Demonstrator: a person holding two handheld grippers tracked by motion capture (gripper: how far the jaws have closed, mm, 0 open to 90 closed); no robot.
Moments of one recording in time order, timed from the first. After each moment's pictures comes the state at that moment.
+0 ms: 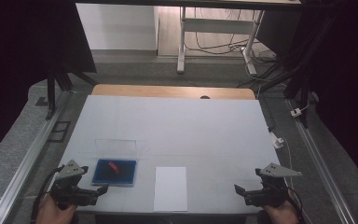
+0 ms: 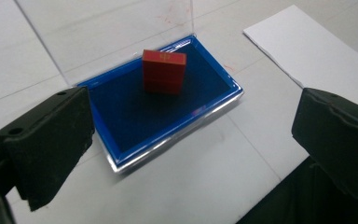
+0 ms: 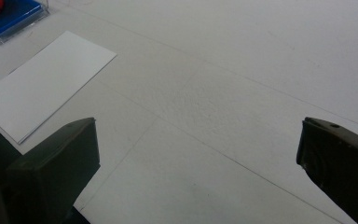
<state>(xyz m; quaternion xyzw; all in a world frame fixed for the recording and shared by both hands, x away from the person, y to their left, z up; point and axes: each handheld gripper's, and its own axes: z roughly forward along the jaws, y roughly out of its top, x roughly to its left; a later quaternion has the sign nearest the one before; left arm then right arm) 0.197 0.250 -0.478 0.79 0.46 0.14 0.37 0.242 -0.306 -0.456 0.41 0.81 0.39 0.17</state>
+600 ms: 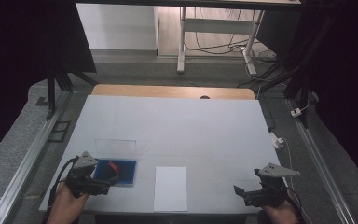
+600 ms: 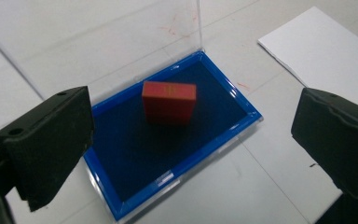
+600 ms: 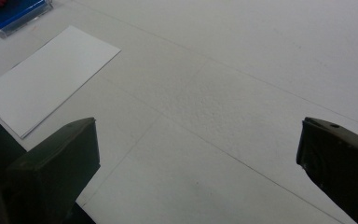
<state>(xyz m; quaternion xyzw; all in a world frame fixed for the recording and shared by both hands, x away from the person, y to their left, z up) 0.231 0.230 -0.487 0.80 0.46 0.15 0.36 0.242 -0.305 -0.456 0.40 0.82 0.39 0.16</state>
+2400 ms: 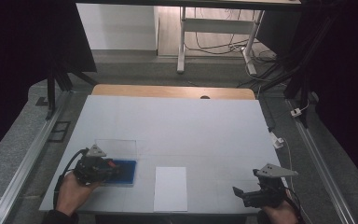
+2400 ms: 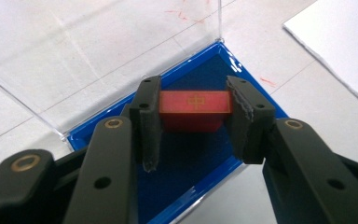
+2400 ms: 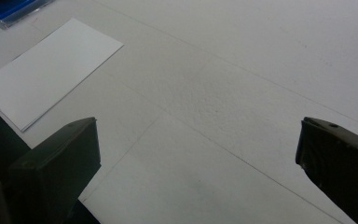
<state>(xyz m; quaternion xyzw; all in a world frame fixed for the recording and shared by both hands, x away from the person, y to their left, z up) 0.259 0.225 -0.490 0.83 0.46 0.12 0.31 0.242 -0.302 -0.457 0.39 0.83 0.38 0.16</state>
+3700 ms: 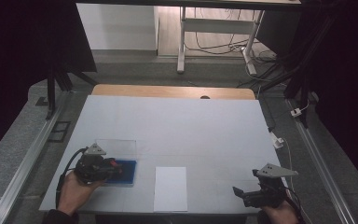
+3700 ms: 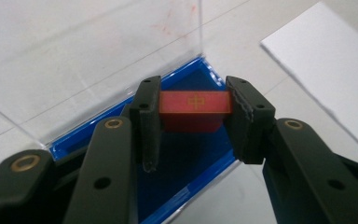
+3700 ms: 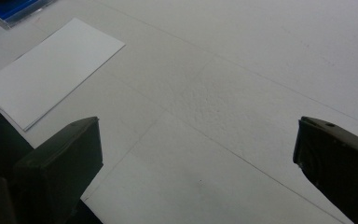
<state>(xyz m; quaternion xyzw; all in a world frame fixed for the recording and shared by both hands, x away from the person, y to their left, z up) 0.262 0.224 -0.487 0.82 0.46 0.10 0.33 0.242 -0.302 -0.457 0.39 0.83 0.38 0.16</state>
